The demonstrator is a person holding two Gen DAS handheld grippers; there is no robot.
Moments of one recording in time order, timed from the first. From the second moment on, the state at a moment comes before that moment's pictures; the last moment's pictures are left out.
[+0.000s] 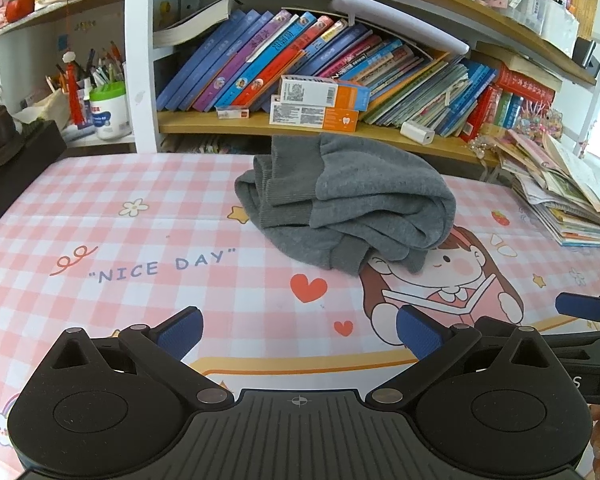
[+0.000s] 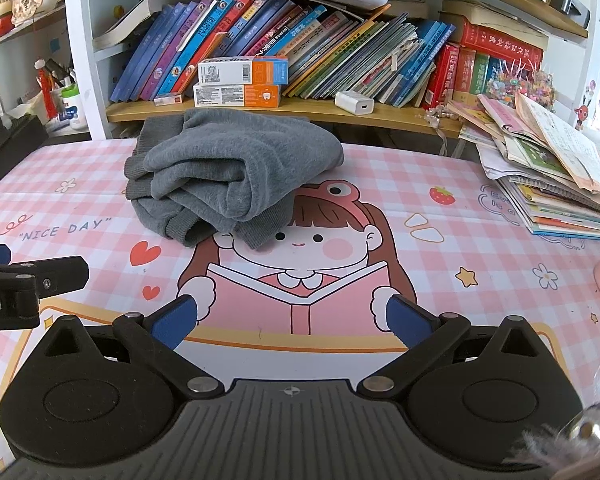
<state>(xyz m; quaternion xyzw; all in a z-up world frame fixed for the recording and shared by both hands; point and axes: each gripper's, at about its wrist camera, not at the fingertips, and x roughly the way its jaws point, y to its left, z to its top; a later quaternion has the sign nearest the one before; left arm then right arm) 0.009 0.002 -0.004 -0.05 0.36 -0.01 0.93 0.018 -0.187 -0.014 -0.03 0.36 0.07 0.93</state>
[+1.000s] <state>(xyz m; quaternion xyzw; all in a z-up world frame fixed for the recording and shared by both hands) 0.011 0.003 -0.007 -0.05 0.36 -0.01 0.93 0.020 -0.188 -0.015 -0.03 0.36 0.07 0.93</state>
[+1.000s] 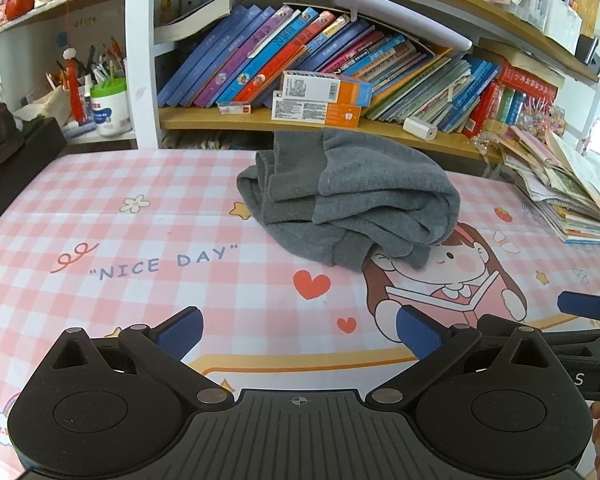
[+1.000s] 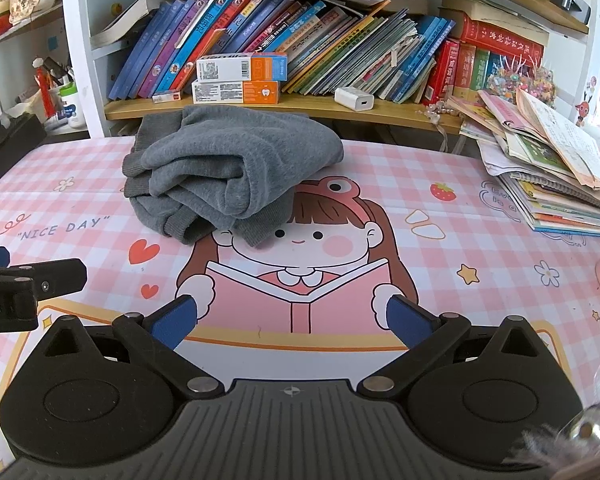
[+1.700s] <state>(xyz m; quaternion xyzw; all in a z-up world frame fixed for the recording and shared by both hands) 0.013 0.003 -0.008 -0.04 0.36 -0.02 0.93 0.022 -0.187 -0.016 -0.03 0.36 0.07 0.93</state>
